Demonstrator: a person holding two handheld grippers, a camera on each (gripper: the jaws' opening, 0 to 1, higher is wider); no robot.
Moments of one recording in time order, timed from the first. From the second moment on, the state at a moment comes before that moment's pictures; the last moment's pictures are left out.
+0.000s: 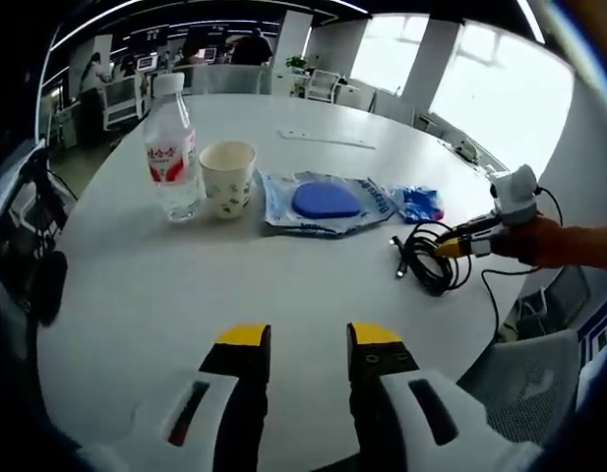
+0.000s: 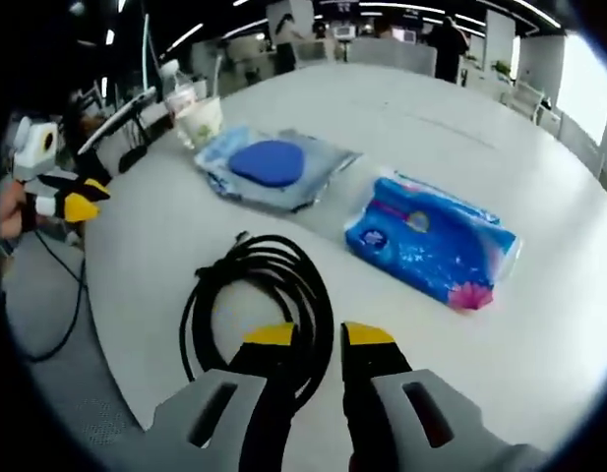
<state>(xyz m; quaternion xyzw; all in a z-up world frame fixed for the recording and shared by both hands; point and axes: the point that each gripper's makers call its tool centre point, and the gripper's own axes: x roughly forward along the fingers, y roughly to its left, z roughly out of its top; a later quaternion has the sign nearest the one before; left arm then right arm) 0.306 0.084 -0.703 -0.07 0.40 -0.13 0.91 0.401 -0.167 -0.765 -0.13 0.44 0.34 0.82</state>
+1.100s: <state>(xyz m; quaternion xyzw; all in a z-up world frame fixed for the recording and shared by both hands) 0.305 0.089 -0.695 -0.08 0.38 -0.13 0.91 0.425 -0.162 -0.739 -0.13 0.41 0.33 0.84</state>
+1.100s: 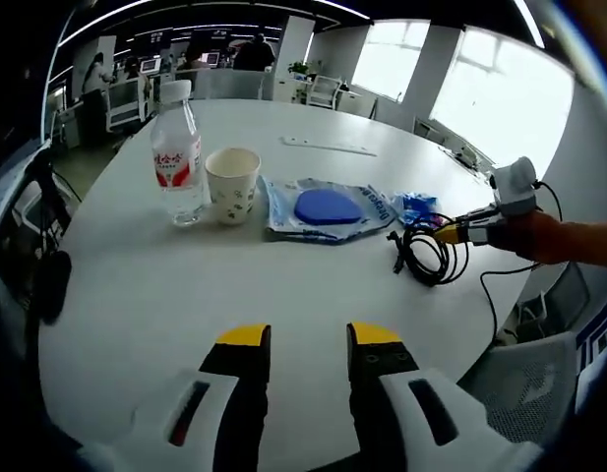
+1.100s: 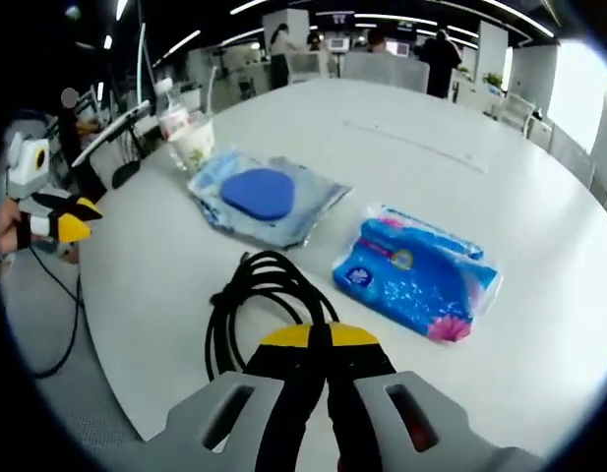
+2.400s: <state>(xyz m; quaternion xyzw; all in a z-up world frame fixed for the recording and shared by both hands) 0.323 0.113 -0.657 -0.06 0.33 -0.14 0.93 0.421 -0.178 -0.717 -0.13 0.40 0.31 0.86</state>
